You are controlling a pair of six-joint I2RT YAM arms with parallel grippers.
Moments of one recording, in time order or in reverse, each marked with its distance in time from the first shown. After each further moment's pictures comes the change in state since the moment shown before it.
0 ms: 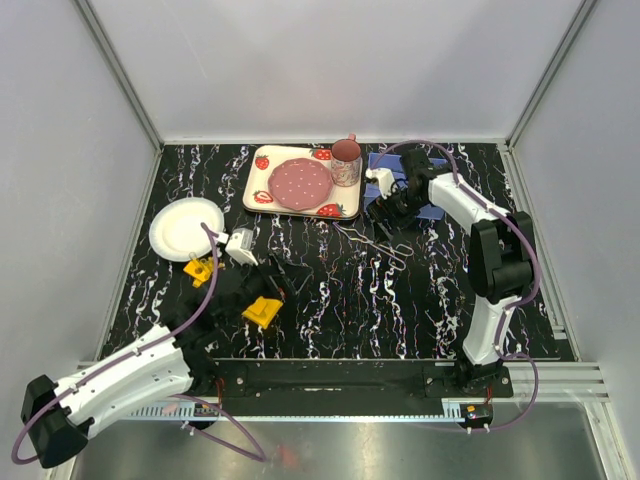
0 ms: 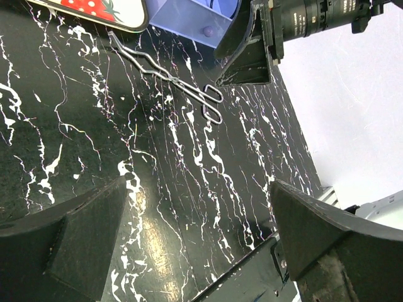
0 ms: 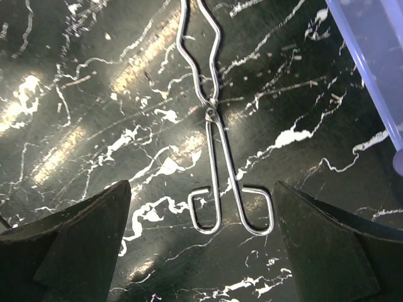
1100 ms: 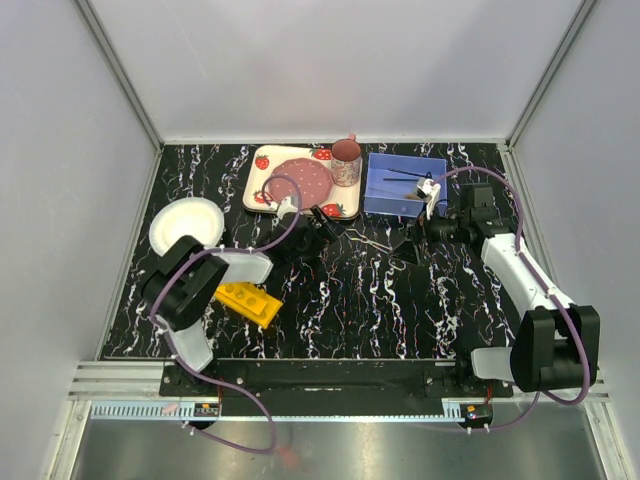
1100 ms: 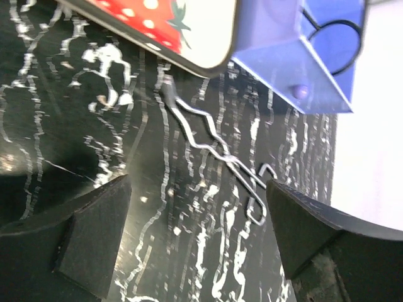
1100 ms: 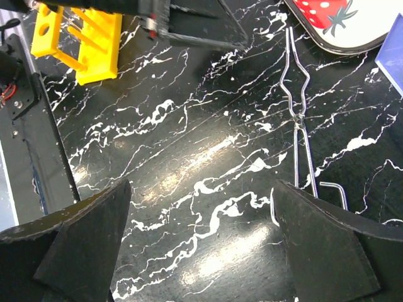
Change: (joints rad) left arm 0.198 1.087 0.375 0.483 0.127 -0.244; right arm -0.194 -0.610 -0.580 0.344 -0.452 0.061
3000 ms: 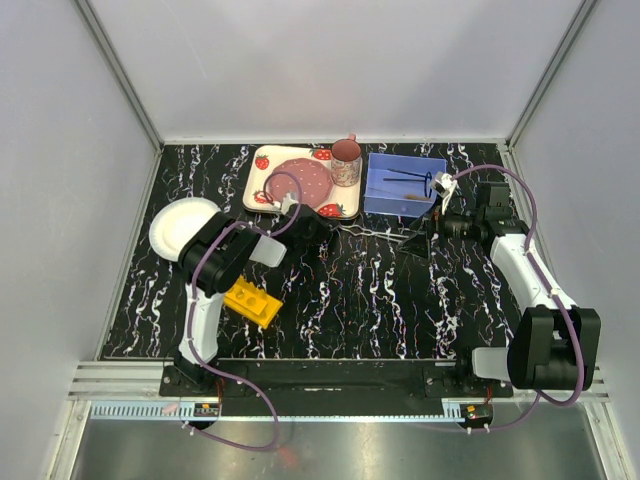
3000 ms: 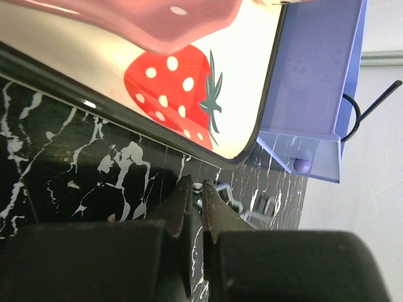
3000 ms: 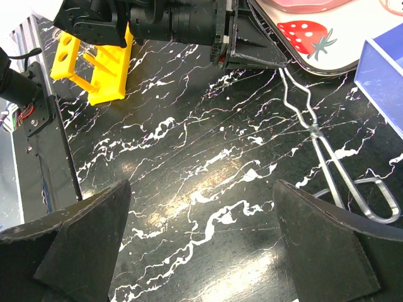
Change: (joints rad) left arm 0.087 0.373 0.198 0.177 0.043 -0.212; right arm -0.113 -0.002 -0.012 0.054 -0.156 0.009
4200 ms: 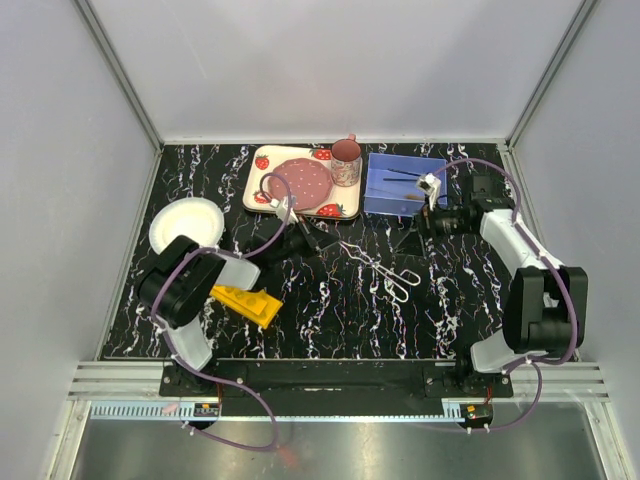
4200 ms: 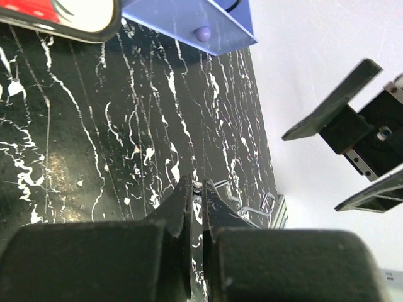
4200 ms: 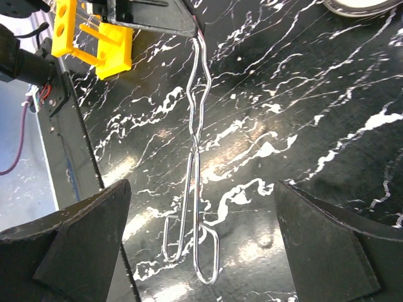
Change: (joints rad) left arm 0.013 -0.315 -0.343 0.258 0.357 0.226; right arm 0.023 0.189 0.125 -0.225 0.033 -0.101
